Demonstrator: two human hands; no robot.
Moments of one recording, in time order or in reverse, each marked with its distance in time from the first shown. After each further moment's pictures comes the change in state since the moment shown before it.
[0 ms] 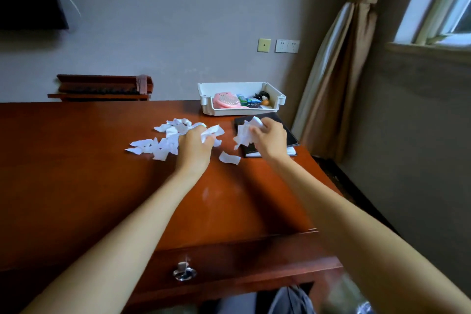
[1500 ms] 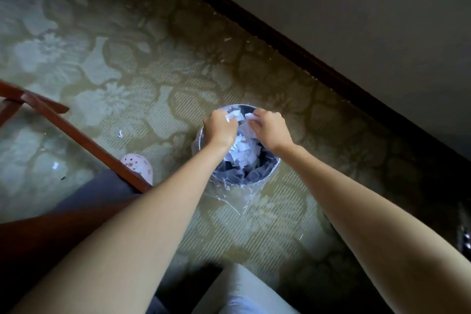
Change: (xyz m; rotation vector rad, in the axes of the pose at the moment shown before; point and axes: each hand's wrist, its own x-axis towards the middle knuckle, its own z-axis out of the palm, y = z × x) left_hand -0.335 0.063 0.529 0.301 -1.187 -0.118; right_hand -0.232 0.519 -0.264 -0.434 -0.053 0.870
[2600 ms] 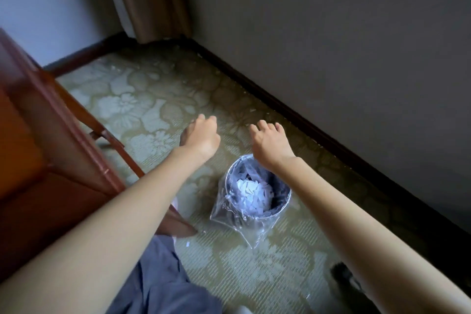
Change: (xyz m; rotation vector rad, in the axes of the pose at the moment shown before) left_hand -0.101 0.009 -0.167 0.481 0.225 0.268; right_hand -0.079 -0.134 -0.079 -0.670 0.135 -0.388
